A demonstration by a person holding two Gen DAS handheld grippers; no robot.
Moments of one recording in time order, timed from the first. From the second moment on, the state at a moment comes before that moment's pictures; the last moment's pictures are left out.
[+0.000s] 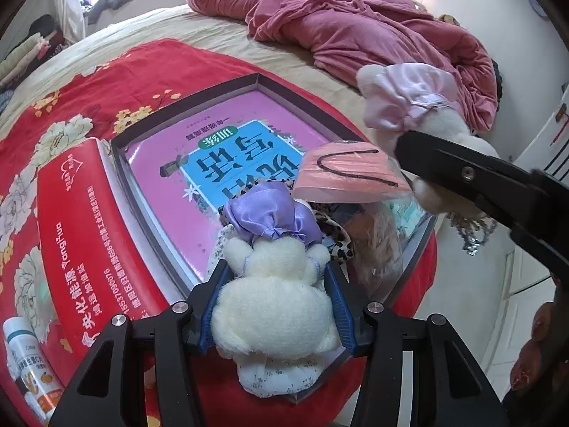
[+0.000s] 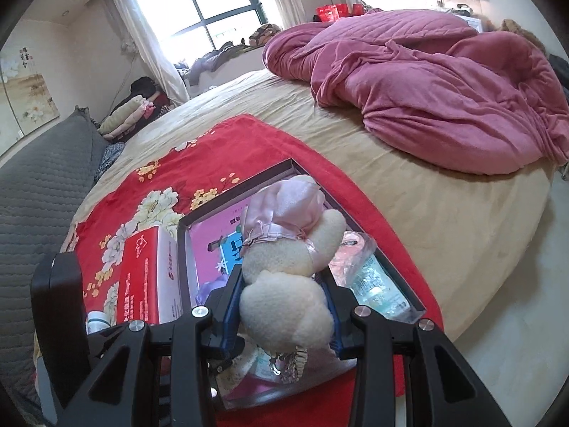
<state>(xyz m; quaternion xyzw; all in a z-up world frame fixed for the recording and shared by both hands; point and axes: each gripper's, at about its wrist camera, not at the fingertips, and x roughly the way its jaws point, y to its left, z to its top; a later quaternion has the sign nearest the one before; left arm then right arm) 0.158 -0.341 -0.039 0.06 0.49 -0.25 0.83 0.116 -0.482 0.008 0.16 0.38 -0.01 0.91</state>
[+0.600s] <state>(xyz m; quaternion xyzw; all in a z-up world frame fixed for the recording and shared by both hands) 0.159 -0.341 -0.040 0.06 0.49 -0.25 0.83 0.144 -0.485 -0.037 0.18 0.44 0.01 0.88</state>
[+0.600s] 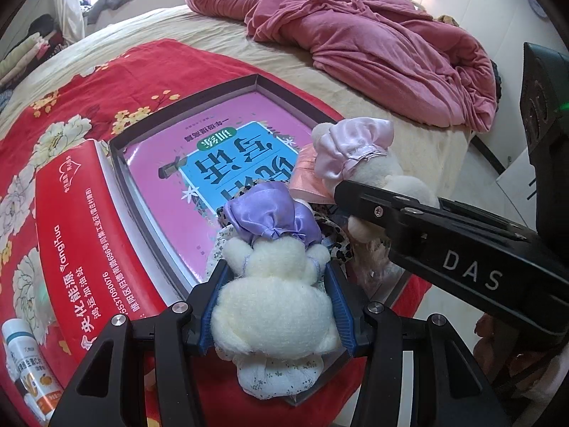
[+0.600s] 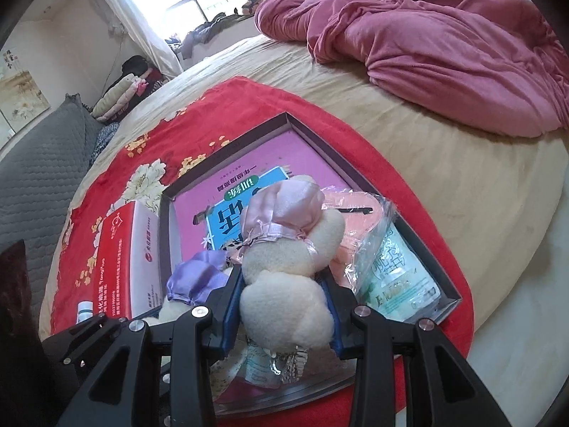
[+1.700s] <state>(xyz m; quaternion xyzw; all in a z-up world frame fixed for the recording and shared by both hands) 0.152 -0.343 -0.037 0.06 0.50 -0.26 0.82 0.123 -0.484 -0.008 0.16 0.41 -0.01 0.90</state>
